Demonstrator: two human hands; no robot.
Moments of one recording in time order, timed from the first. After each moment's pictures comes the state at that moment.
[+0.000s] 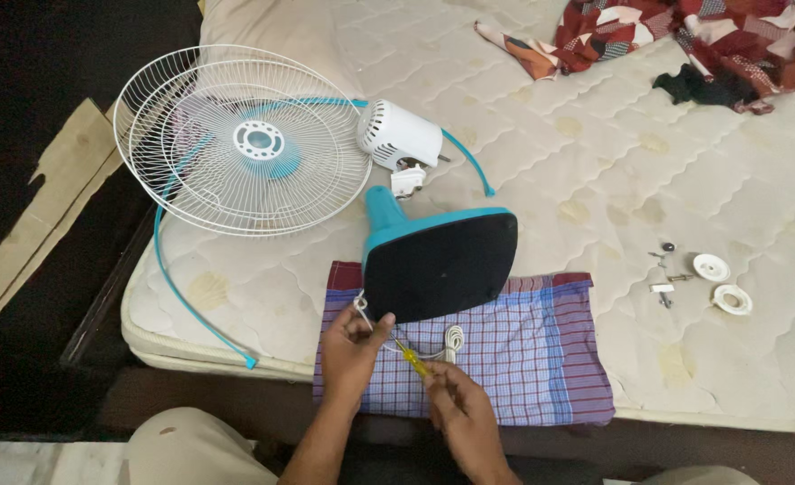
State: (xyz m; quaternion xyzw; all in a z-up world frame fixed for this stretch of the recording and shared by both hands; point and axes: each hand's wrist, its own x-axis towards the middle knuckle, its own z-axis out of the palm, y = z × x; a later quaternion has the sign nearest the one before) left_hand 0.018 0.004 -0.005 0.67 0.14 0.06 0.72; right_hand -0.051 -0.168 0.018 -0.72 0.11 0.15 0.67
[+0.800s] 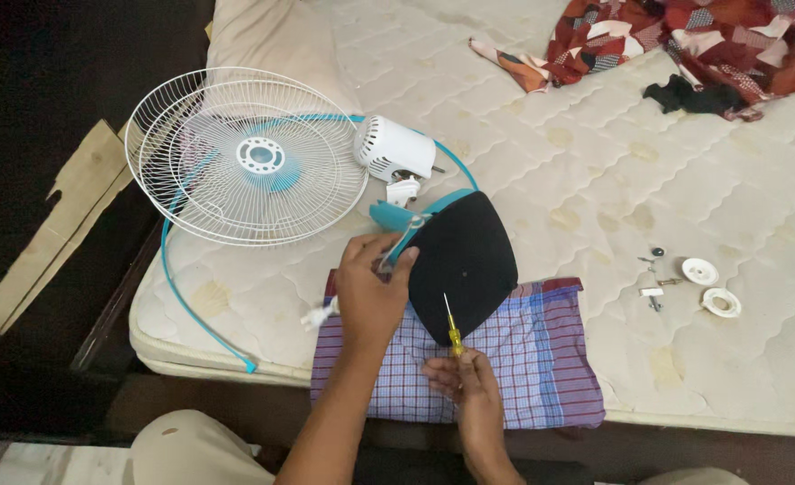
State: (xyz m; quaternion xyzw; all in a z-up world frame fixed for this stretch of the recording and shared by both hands) left_hand 0.054 -0.035 0.119 0.80 0.02 0.28 0.53; right_hand -0.034 -0.179 0.024 -0.61 0.23 0.08 0.75
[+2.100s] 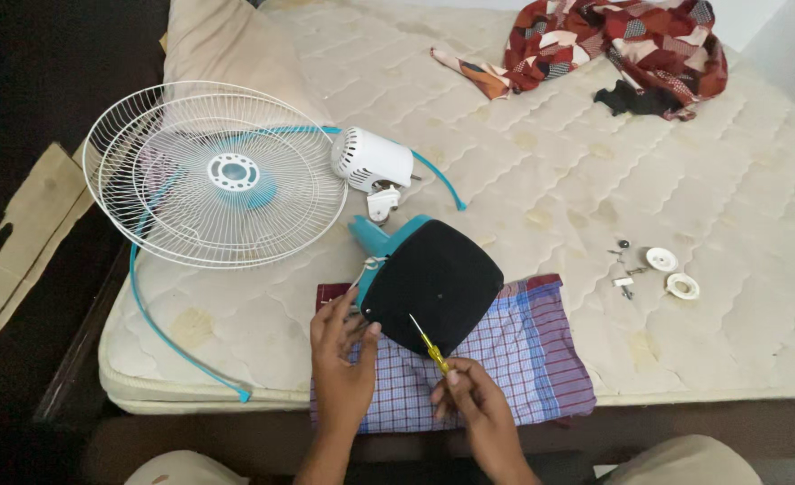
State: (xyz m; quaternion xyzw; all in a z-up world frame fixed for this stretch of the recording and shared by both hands) left_hand 0.007 0.007 0.061 0.72 0.00 0.18 0.67; right_hand -0.051 -0.184 0.025 -0.67 0.12 0.07 0.73
